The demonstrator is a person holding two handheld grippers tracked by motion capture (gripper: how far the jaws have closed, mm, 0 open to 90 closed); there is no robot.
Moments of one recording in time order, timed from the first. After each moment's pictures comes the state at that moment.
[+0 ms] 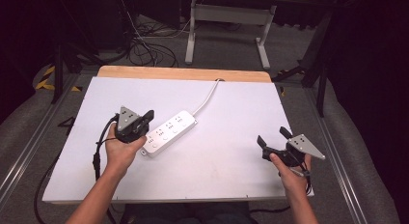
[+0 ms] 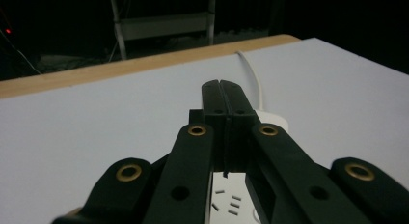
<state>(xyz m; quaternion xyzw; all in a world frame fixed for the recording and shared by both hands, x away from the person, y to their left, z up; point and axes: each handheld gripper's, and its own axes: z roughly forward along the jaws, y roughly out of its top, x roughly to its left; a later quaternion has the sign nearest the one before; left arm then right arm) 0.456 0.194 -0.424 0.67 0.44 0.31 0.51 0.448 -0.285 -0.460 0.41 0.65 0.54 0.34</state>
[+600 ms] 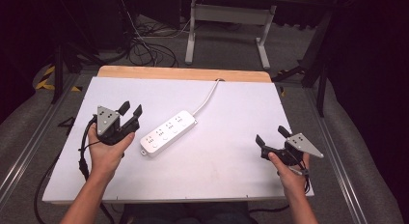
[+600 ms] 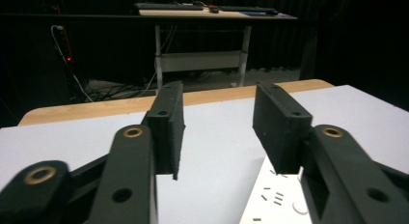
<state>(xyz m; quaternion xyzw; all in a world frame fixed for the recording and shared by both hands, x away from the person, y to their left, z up) 0.436 0.217 -0.404 0.60 0.47 0.37 0.53 0.451 -0.282 -0.460 0.40 0.65 0.55 0.34</state>
